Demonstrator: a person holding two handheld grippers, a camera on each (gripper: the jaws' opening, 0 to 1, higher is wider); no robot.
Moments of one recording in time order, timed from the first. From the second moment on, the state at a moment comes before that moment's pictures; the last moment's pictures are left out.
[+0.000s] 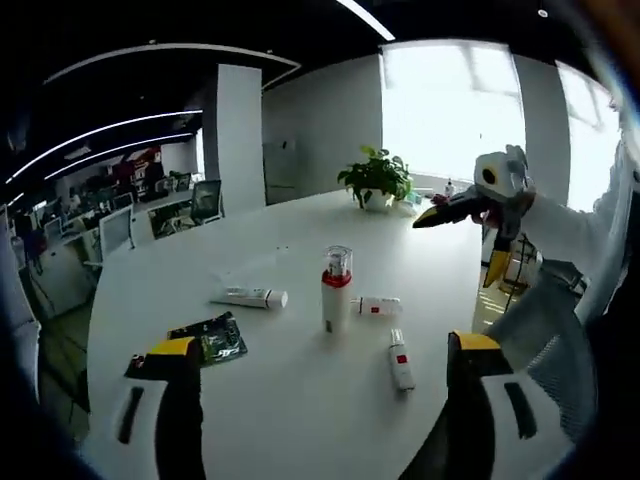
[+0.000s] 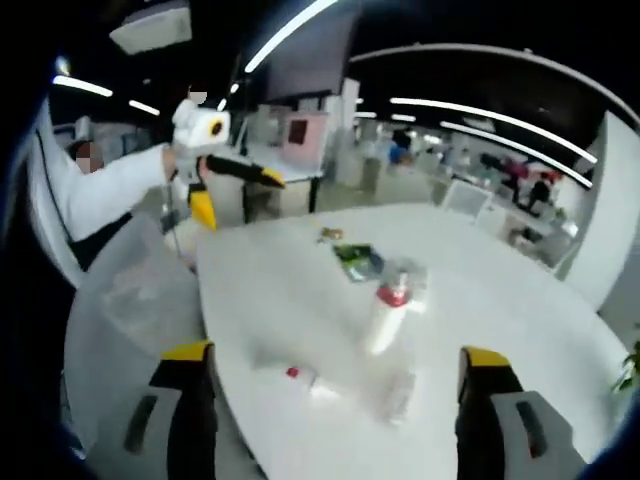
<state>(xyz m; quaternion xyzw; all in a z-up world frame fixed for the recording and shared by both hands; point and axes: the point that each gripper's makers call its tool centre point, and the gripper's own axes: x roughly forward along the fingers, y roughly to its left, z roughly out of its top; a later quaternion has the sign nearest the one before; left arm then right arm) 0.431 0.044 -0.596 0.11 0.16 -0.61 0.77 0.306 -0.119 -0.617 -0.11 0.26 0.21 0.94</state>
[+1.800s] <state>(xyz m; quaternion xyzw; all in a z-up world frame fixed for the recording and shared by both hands) 0.468 0.084 -0.620 0.13 0.15 -0.61 0.76 0.348 -0.119 -0.604 -0.08 0.28 0.11 0.95</state>
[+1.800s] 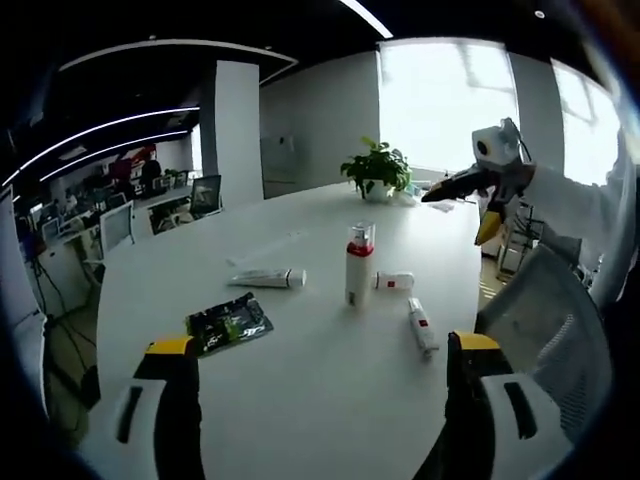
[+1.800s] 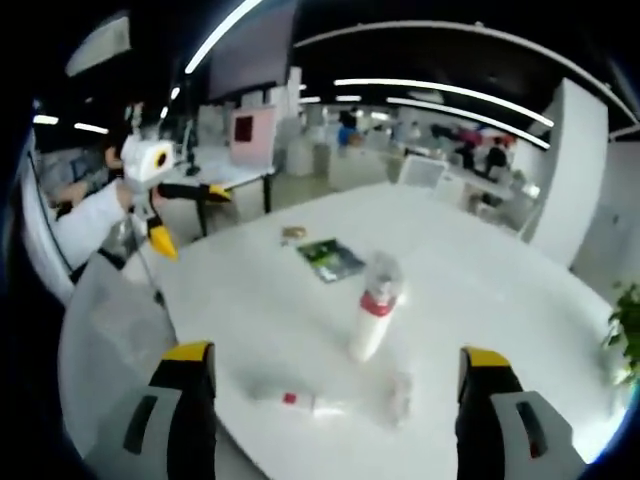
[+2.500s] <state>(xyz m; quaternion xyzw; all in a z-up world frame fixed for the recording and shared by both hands) 0.474 0.049 -0.616 0.13 0.15 -0.57 0.80 0.404 -0.153 -0.589 -0.08 0.27 0.19 0.94</state>
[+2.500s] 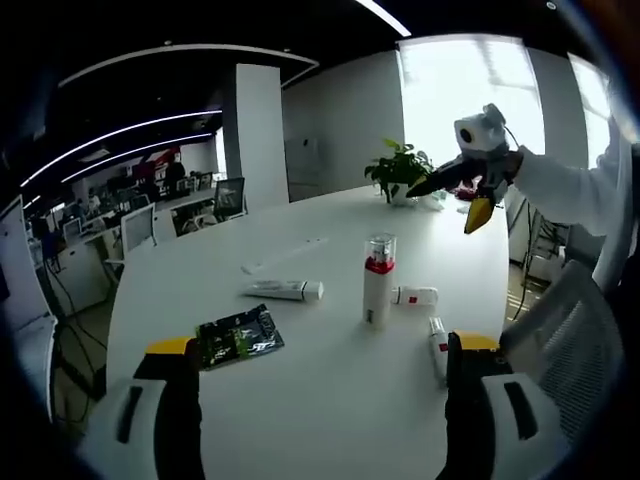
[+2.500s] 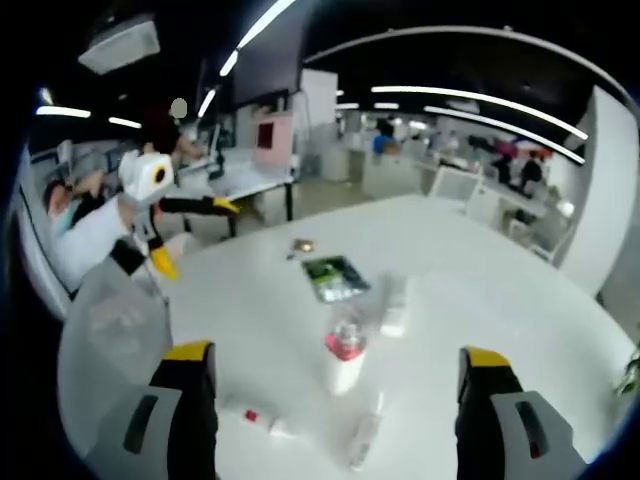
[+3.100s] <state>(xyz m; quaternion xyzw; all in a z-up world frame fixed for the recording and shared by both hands) 0.485 0.055 -0.625 0.12 0.15 -0.55 0.81 0.492 -0.158 -0.607 -0.09 0.32 0.22 0.92</state>
